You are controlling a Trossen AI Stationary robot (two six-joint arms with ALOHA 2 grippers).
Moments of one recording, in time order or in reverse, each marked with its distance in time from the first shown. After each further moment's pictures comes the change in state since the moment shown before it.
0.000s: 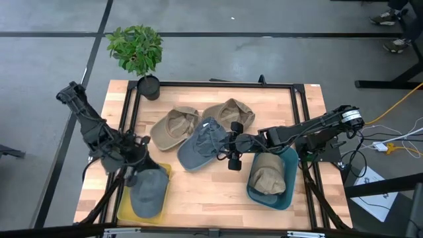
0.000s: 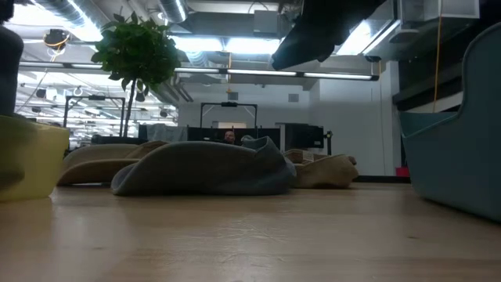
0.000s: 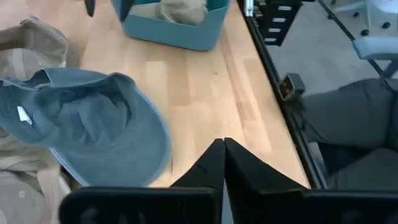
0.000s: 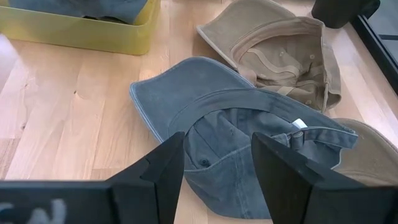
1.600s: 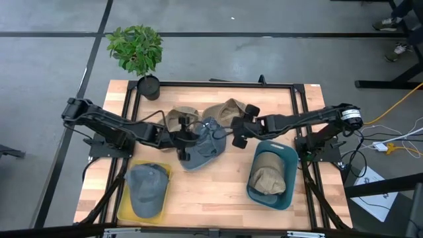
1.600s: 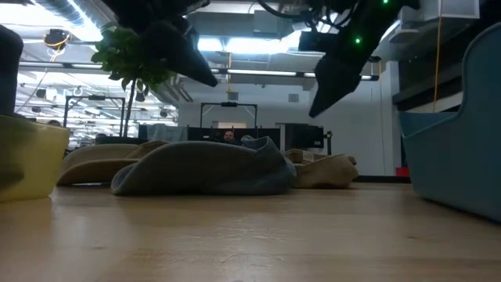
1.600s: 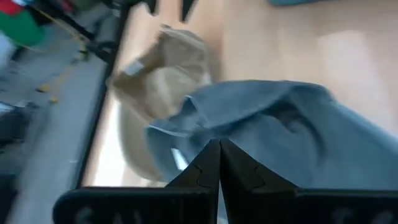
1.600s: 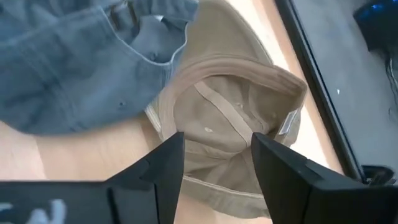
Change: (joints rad) left arm 0.617 0.484 0.000 0.431 -0.038 0.713; right arm -0.185 0.000 0.000 -0.382 0.257 0.064
